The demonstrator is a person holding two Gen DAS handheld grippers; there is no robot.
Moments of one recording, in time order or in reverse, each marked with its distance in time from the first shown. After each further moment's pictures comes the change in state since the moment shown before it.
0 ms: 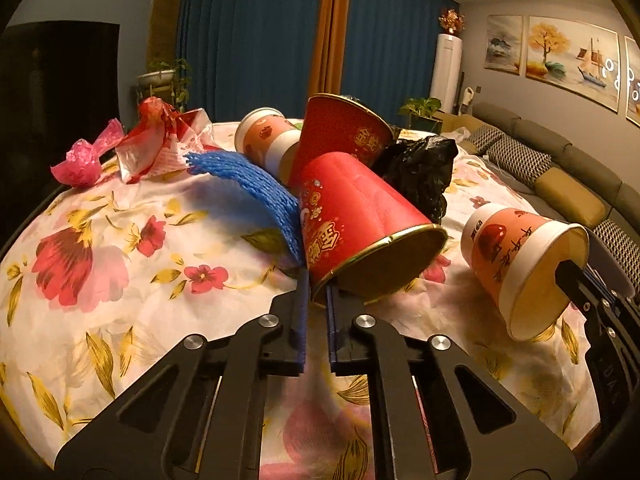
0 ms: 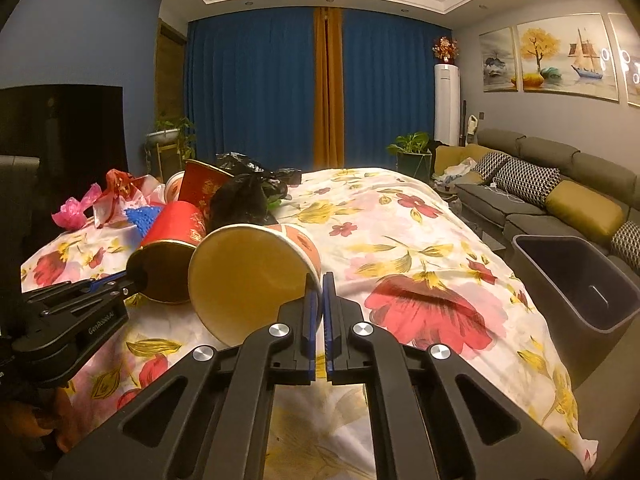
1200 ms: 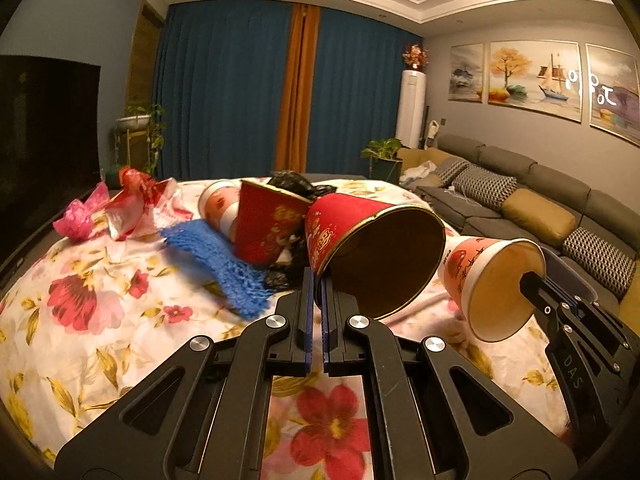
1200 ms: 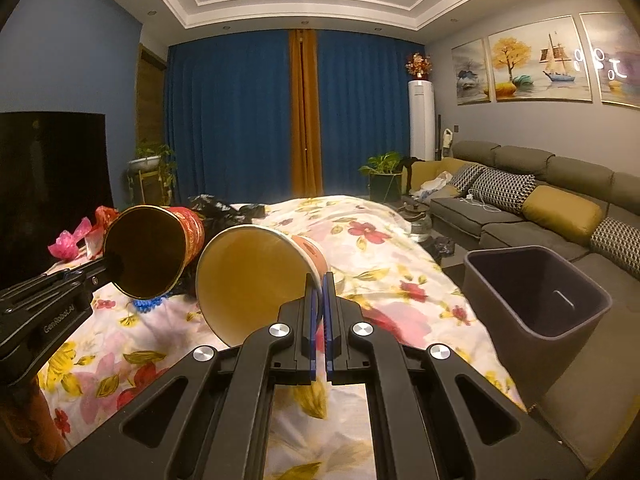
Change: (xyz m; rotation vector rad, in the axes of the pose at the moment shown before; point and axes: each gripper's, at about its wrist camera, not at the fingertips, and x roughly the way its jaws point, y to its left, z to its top) left arm -0.065 -0.040 0.012 0.056 -0.164 -0.111; right arm -0.049 -0.032 0.014 0.047 -0.083 -0.073
